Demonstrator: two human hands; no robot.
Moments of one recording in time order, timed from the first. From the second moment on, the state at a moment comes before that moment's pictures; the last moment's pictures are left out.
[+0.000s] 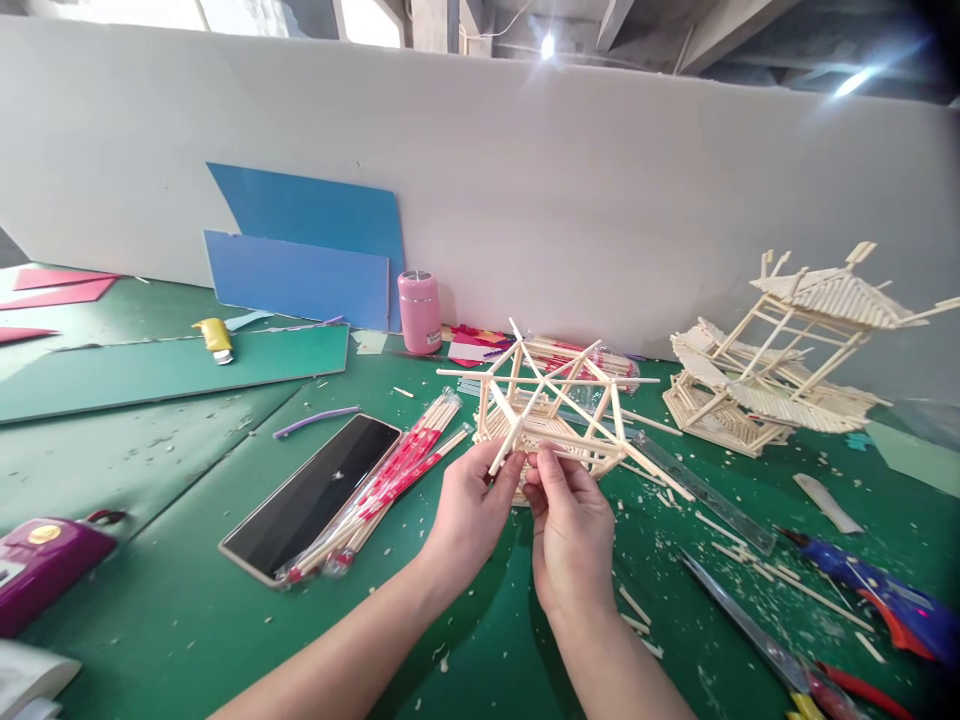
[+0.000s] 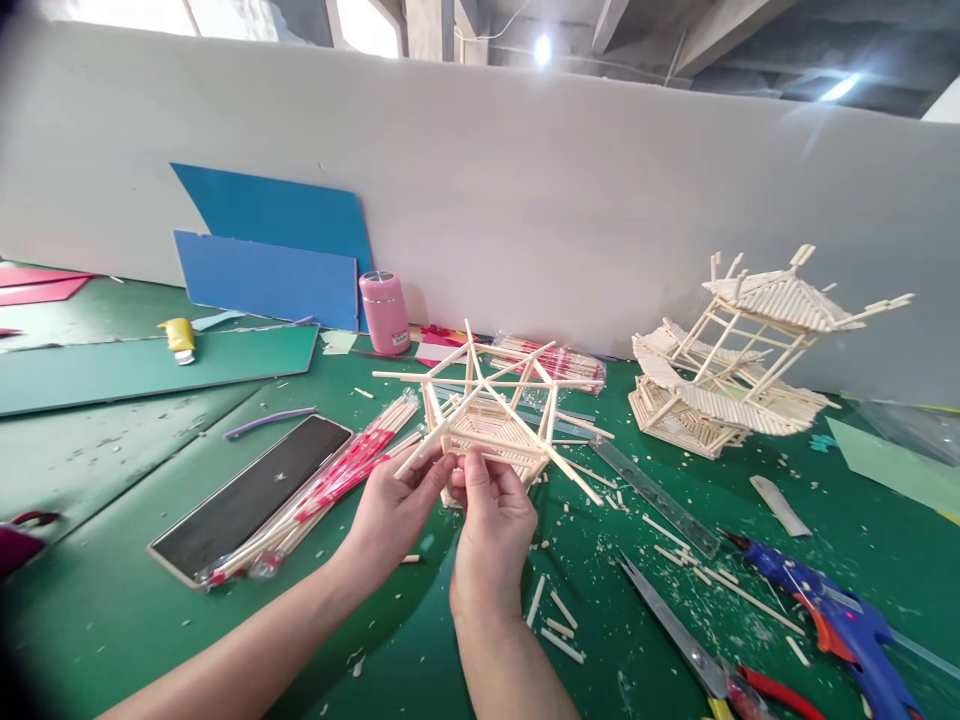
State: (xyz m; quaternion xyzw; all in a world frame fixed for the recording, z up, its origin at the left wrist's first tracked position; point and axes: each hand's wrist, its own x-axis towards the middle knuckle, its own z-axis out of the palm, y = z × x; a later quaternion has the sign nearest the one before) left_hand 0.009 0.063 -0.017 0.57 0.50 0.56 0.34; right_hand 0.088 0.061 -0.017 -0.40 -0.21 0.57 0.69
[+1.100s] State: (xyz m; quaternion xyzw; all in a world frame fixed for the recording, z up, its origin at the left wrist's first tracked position) left_hand 0.010 0.063 -0.024 0.57 0.55 0.51 0.32; right_hand 0.141 0.035 -0.035 -0.55 -0.41 0.37 0.62
